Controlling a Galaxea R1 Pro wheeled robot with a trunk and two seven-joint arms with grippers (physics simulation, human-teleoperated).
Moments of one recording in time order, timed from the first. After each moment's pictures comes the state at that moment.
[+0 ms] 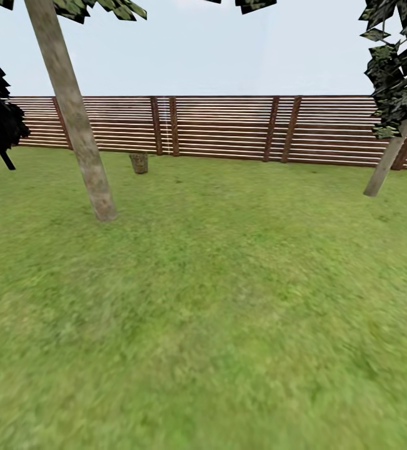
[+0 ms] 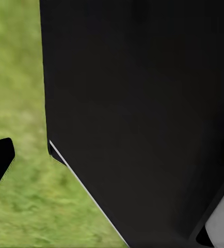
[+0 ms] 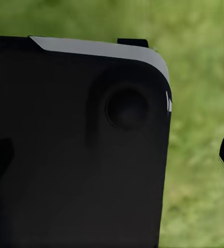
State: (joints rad) left arm -0.01 -0.02 0.09 -0.05 0.01 0.00 0.01; right arm -0.07 0.00 0.02 -0.07 0.01 -0.16 0.00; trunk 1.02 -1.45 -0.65
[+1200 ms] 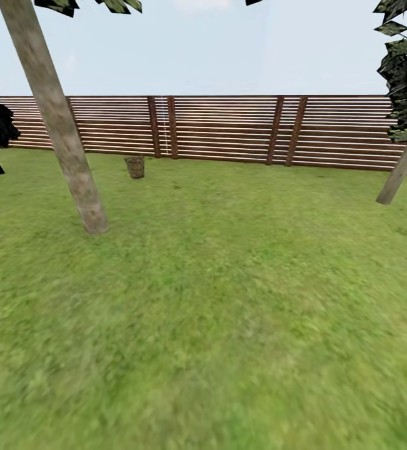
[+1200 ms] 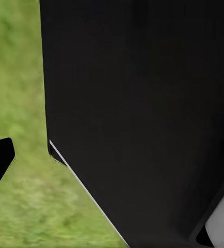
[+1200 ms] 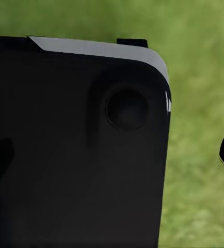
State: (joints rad) left arm -0.01 -0.02 0.09 -0.05 0.01 0.00 0.01; right arm -0.07 0.00 0.02 -0.07 0.01 -0.16 0.00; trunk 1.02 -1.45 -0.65
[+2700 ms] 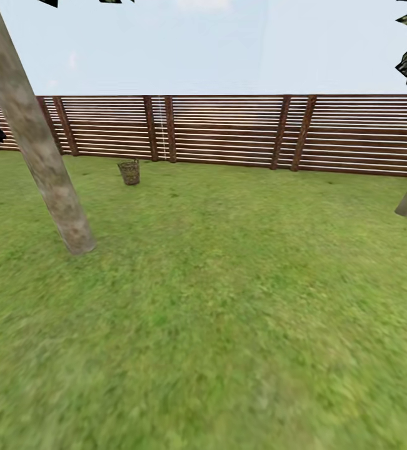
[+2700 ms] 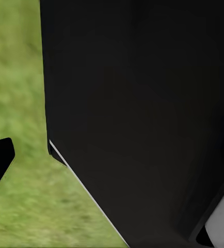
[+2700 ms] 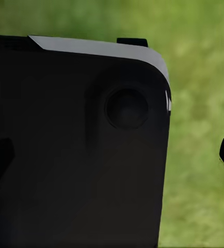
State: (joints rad) left arm -0.01 -0.02 0.09 -0.05 0.01 0.00 0.01; right arm -0.07 0.00 0.02 -0.07 0.01 -0.16 0.00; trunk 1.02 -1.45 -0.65
